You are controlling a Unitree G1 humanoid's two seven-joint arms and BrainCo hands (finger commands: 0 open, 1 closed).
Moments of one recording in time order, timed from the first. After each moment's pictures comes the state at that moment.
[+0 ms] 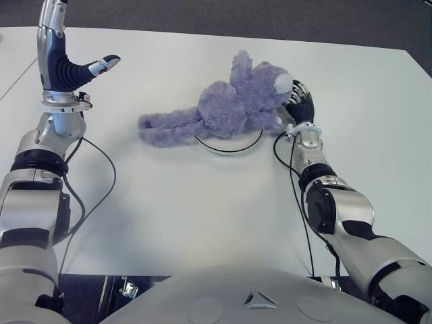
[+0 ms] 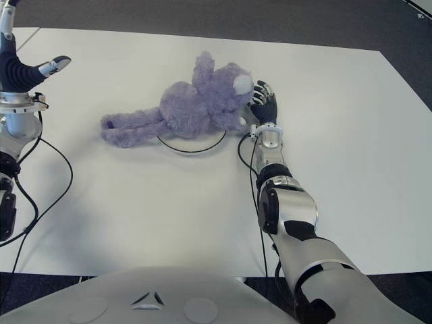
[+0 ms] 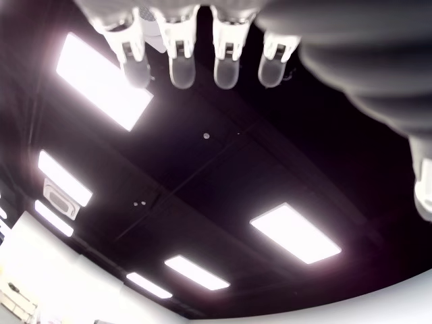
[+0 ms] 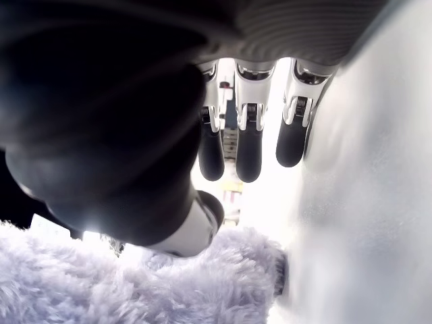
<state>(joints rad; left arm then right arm) -0.68 0.71 -0.05 1.05 0.57 -1.05 0.80 -0.76 -0.17 -0.25 1.24 -0.10 -0.45 -0.08</state>
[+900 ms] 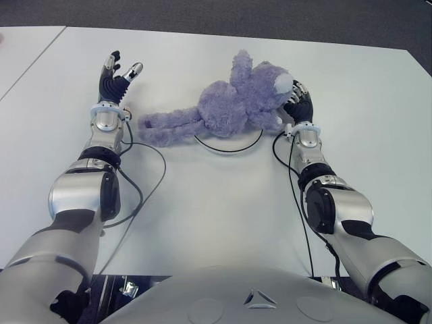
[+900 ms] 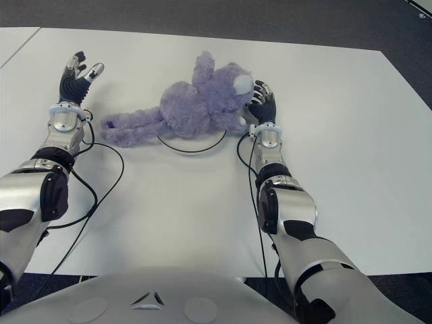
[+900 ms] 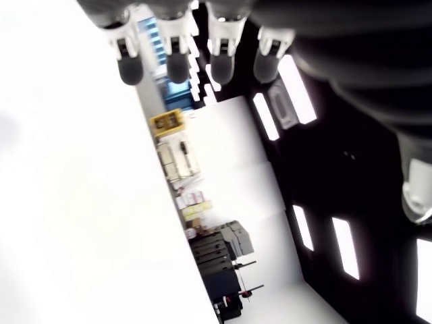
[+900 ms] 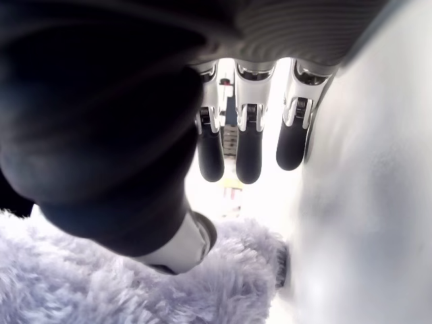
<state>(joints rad) -0.81 0.38 0.23 1.33 0.11 -0.51 0.09 -0.76 -0.16 -0.25 1.24 -0.10 -0.45 -0.08</state>
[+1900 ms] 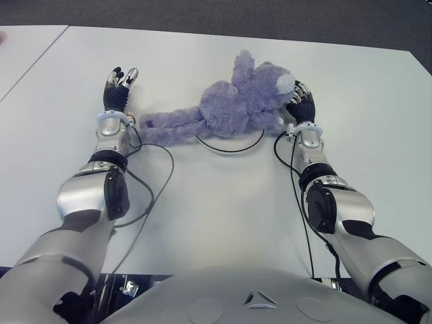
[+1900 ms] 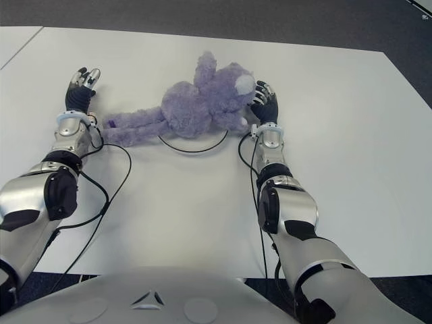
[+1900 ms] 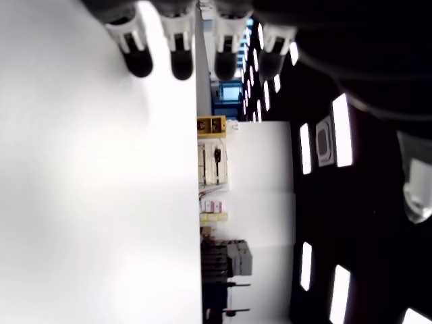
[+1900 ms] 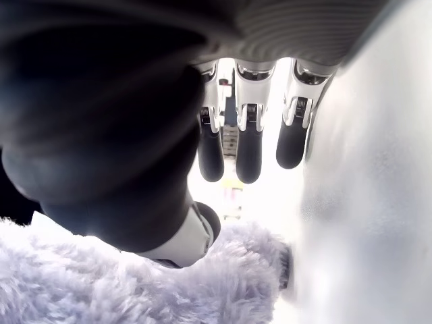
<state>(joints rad) -0.80 0.31 0.38 1.34 0.01 -0.43 0.02 -0.76 -0.17 -0.29 1.24 -0.09 -0.45 -0.06</state>
